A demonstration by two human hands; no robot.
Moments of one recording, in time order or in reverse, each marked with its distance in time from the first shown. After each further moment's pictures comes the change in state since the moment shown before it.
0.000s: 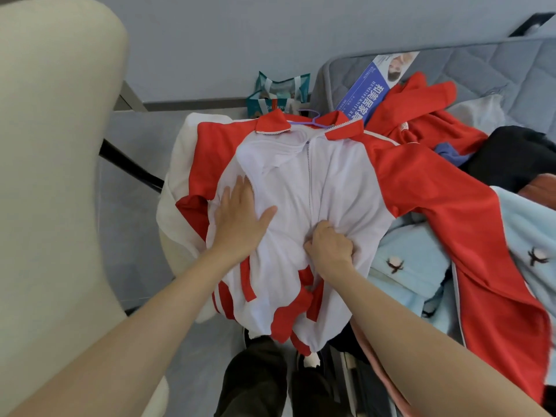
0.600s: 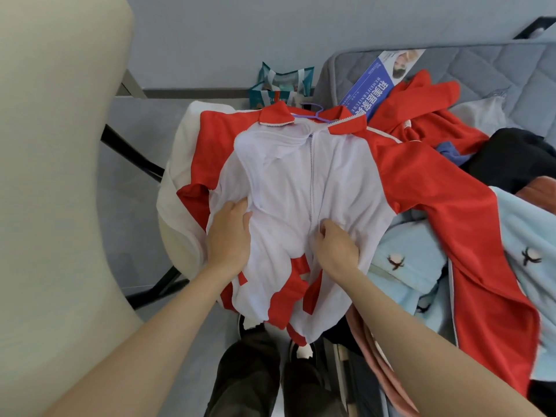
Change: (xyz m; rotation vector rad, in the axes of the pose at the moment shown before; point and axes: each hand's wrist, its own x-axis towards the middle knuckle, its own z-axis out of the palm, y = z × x) left_hand -0.032 -0.022 0.012 -0.061 0.199 0.017; right_hand -0.020 0.014 -0.006 0.355 0.023 0.033
